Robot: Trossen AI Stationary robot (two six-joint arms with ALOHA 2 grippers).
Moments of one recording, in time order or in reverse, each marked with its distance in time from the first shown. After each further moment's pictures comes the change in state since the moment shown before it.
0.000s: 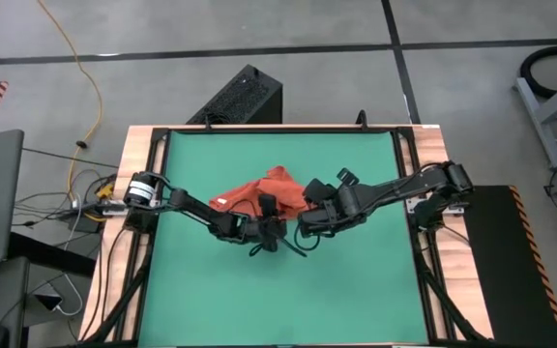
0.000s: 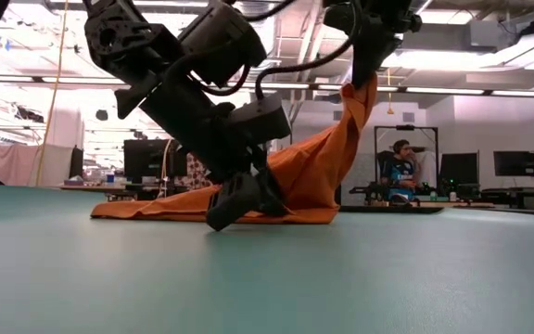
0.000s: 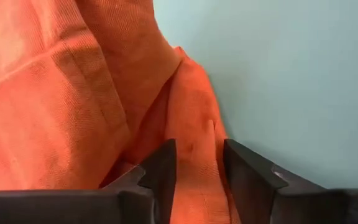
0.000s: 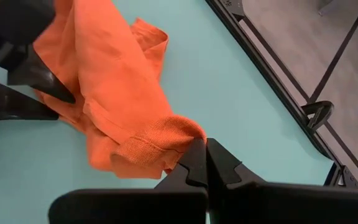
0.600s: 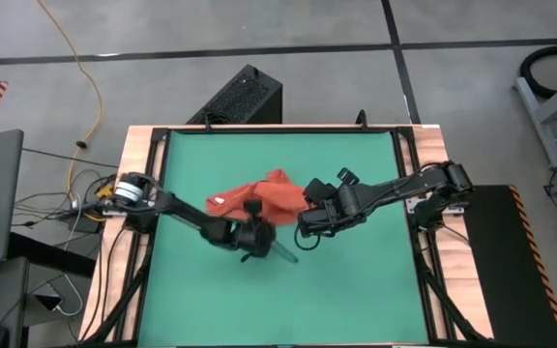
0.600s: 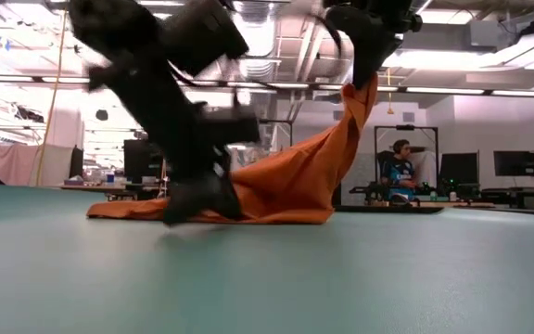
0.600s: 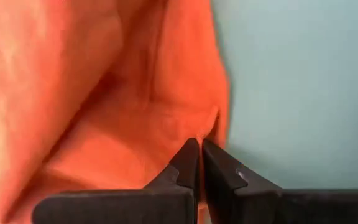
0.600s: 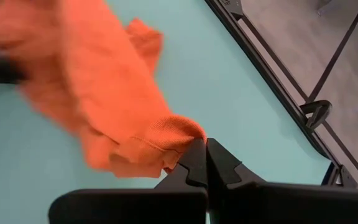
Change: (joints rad) left arm -0.101 -0.122 -0.012 -0.261 -0.016 -0.269; right arm -0.004 0.000 0.000 -0.019 0.000 0.000
